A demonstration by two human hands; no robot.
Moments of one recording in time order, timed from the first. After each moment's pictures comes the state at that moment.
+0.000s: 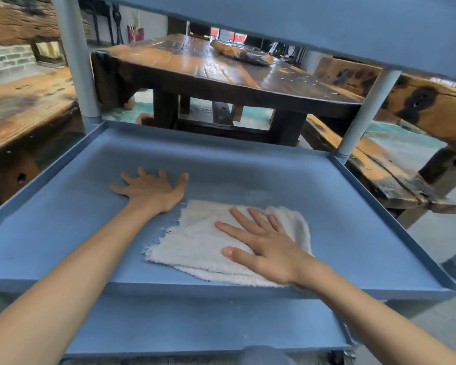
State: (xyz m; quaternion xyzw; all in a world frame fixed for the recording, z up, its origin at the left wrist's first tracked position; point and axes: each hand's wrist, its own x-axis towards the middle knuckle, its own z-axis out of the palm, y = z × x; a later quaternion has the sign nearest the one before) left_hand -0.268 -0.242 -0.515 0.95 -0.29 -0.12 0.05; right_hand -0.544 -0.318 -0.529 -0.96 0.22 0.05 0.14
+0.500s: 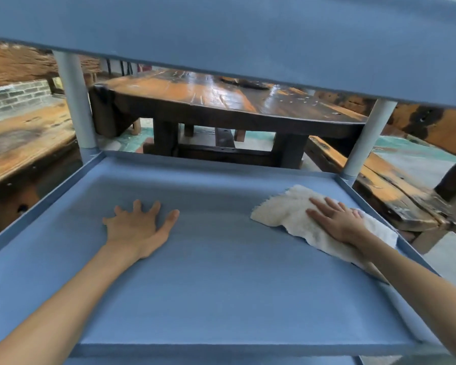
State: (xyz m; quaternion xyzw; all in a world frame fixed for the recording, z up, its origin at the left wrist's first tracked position) left_hand -0.262 -0.230 -0.521 0.93 -0.38 -0.02 0.01; right_hand -0.598 -0.559 -0.525 -0.87 0.50 0.00 0.04
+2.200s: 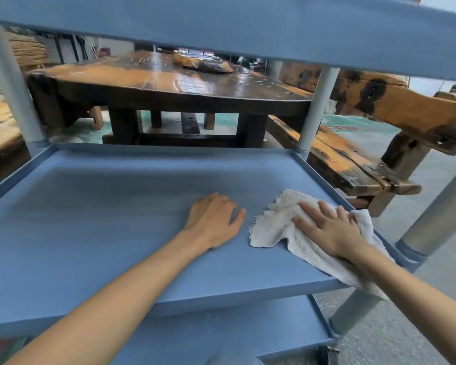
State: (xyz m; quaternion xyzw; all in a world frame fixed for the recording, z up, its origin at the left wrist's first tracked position) left_hand -0.441 -0.323 -0.519 0.73 -0.65 0.10 0.16; right_hand -0.702 -0.465 -0.533 -0.83 0.56 -0.01 0.08
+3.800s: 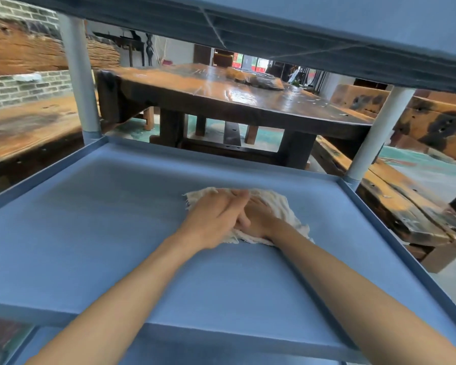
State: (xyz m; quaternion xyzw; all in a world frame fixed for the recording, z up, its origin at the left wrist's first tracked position) left_hand -0.395 -0.296 -0.499 0.69 -0.56 -0.12 0.44; right_hand -0.463 -0.466 -0.539 -0.97 0.20 -0.06 0.14
